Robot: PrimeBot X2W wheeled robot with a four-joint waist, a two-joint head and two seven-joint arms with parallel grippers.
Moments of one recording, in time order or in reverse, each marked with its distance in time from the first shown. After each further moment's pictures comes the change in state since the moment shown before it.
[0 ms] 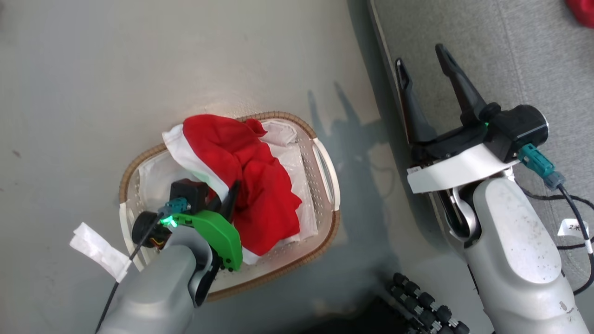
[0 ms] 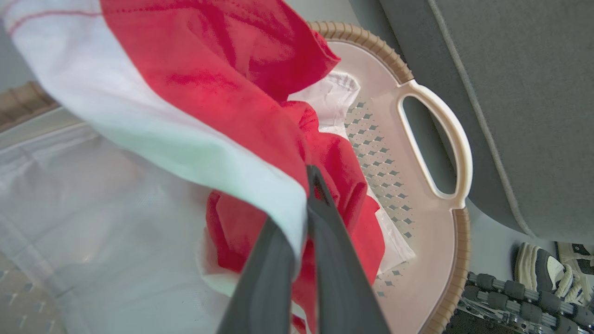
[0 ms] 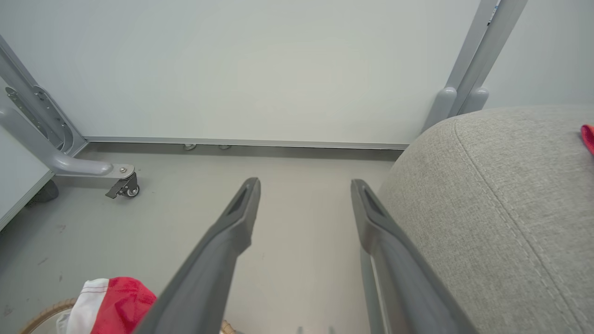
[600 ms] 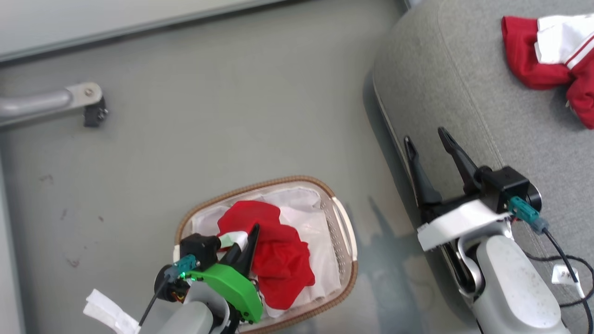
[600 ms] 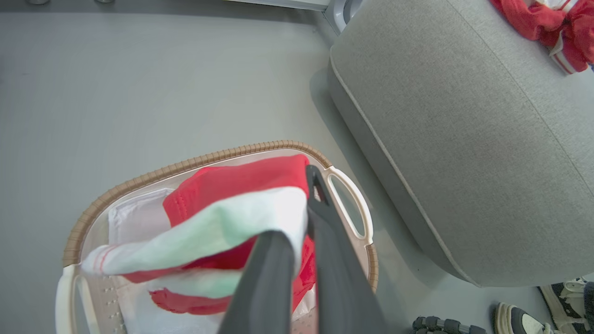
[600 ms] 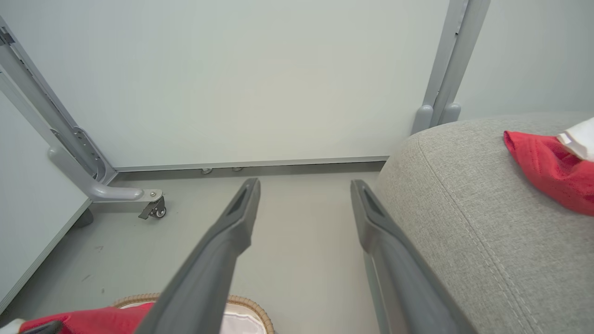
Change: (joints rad) left arm 0.293 -0.031 0.182 -0.253 0.103 0.000 0.000; right arm 0.175 -0.012 -0.025 0.108 0.021 0.000 0.000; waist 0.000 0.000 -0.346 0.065
